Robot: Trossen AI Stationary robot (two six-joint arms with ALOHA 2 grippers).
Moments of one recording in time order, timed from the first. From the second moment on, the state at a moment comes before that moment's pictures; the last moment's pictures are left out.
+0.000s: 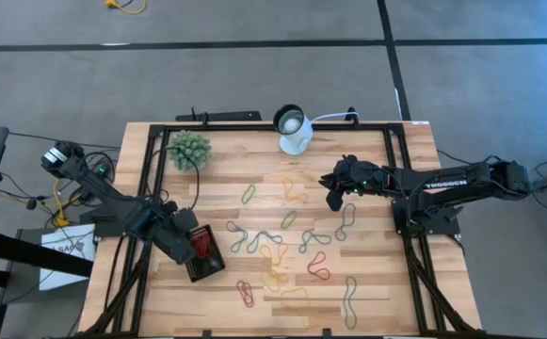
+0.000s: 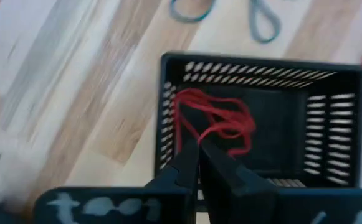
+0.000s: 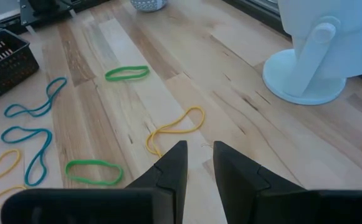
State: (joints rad) left arm -0.60 1.08 0.72 -0.96 -0.26 -1.07; right arm -0.16 1.07 0.44 0.06 0.19 0.26
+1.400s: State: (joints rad) left arm -0.53 1.22 0.97 -0.88 -0.46 -0.62; right arm 0.09 1.07 0.56 -0.16 0.16 0.24
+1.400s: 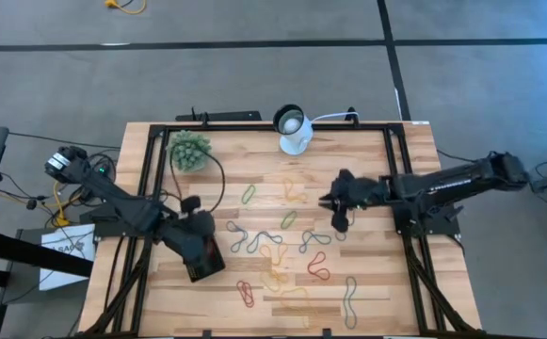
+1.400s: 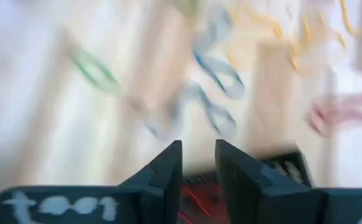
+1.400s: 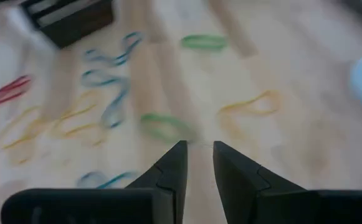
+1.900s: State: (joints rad) left arm -0.18 1.10 1.10 -0.89 -0.41 -0.04; right arm 0.47 1.37 0.61 -0.18 0.18 0.29
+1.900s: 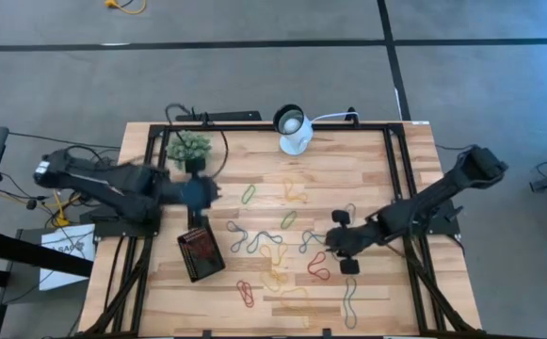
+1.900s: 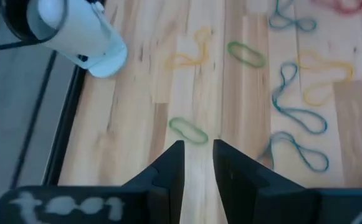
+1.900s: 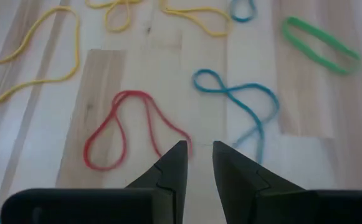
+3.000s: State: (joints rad) left arm 0.20 1.09 0.96 -0.54 0.07 0.27; right arm 0.48 1.69 0.75 -0.17 0.08 0.31
